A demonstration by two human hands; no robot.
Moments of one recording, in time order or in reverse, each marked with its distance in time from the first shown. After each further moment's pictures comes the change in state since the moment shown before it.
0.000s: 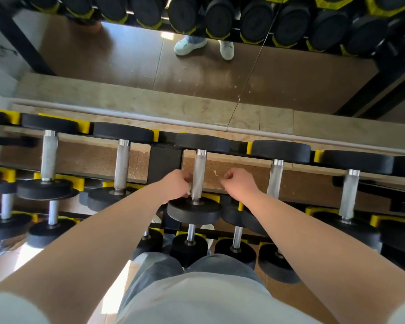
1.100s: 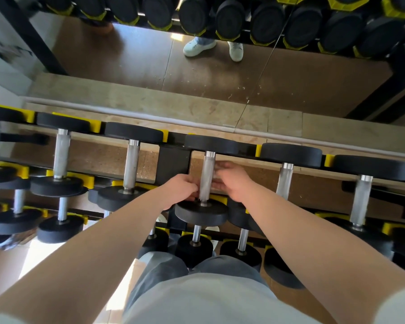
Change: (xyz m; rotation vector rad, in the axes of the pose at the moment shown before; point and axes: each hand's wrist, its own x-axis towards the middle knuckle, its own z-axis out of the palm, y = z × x) left_hand -0.006 -0.016 0.001 -0.278 -0.021 -0.014; right_hand 0.013 -0.044 0.020 0.940 -0.206 0.185
